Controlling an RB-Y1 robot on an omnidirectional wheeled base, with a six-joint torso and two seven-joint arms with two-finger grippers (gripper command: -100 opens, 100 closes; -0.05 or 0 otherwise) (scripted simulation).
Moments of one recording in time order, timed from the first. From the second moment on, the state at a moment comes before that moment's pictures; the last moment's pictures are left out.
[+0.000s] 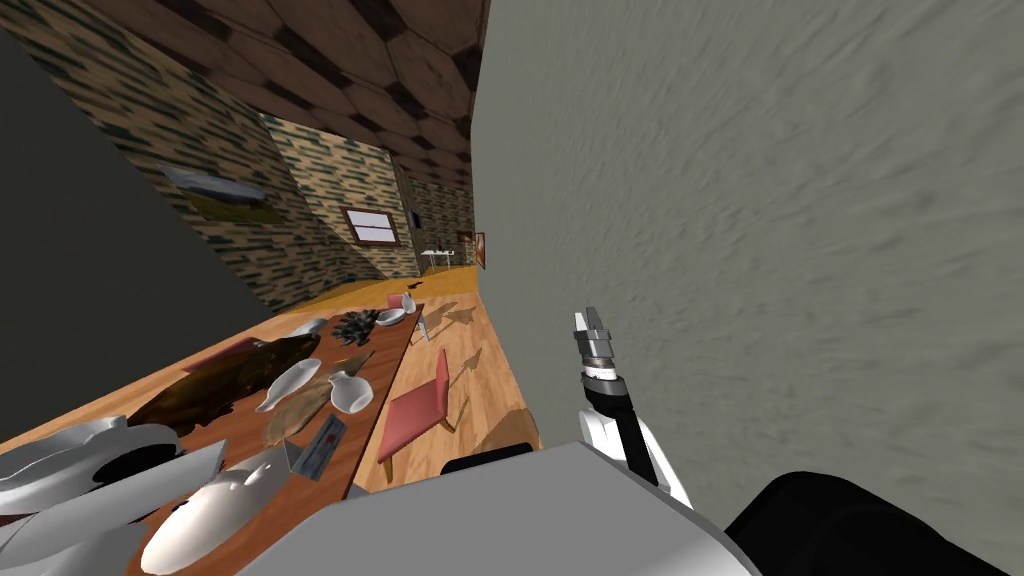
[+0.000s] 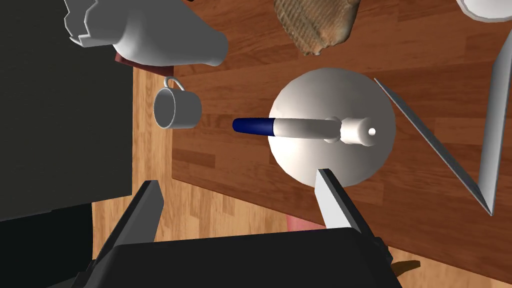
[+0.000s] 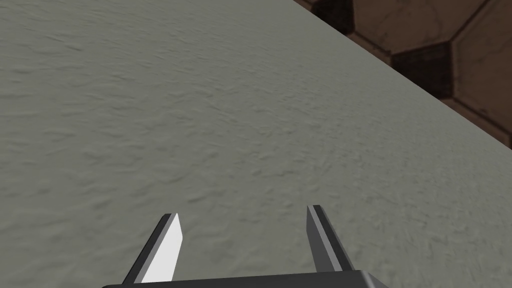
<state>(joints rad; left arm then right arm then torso) -0.10 0.51 0.81 -1.01 -0.19 0.66 1.13 0.54 -0.04 -0.07 -2.31 0.06 -0.51 -0.01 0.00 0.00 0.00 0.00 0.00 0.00</state>
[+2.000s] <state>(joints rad) -0.19 0.47 1.00 -0.72 -0.19 0.96 1.31 0.54 -0.04 -0.07 -2.31 0.06 -0.51 -0.01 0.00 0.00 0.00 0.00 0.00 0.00</state>
